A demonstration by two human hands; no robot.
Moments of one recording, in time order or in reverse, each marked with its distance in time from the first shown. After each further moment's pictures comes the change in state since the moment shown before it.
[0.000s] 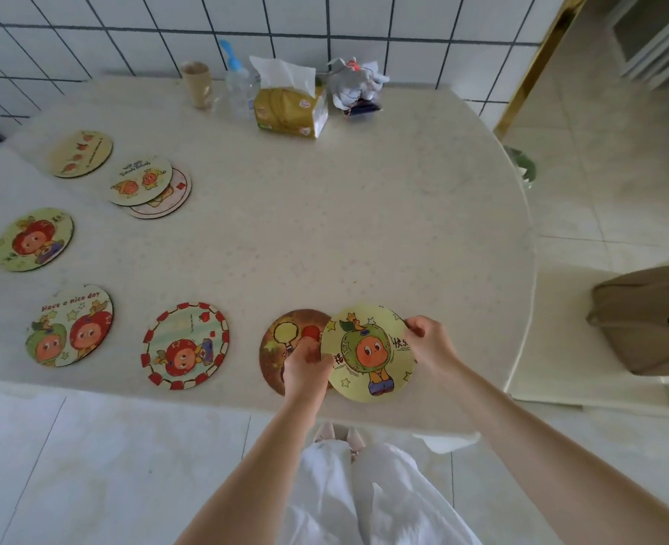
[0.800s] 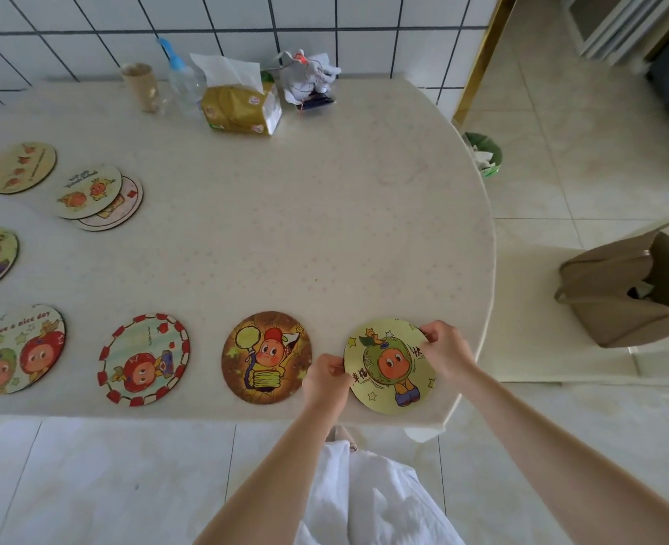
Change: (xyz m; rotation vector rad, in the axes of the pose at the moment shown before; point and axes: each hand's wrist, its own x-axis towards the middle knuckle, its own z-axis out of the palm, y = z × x) left_hand -0.025 -0.006 0.078 0.231 -0.180 -0.003; right_hand 0.001 0.054 -0.070 -0.266 0.107 0.088
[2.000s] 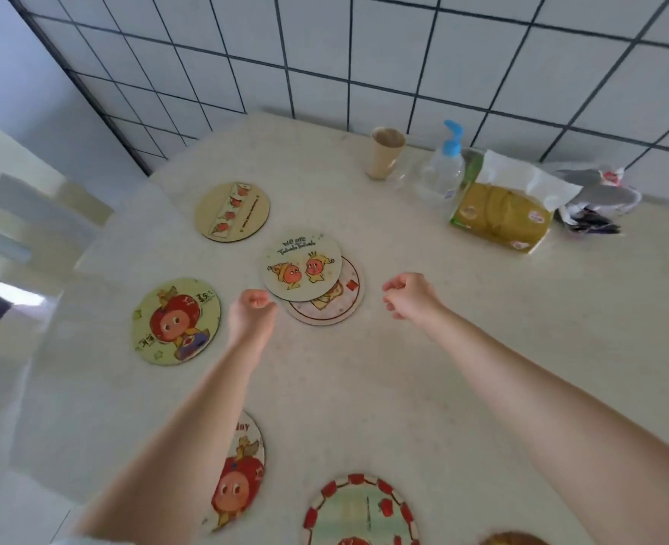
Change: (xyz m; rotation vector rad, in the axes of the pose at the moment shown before) left_hand 0.319 0.019 -0.514 -0.313 0.488 -0.045; right_hand 0.124 -0.532 0.277 0.018 -0.212 -0.215
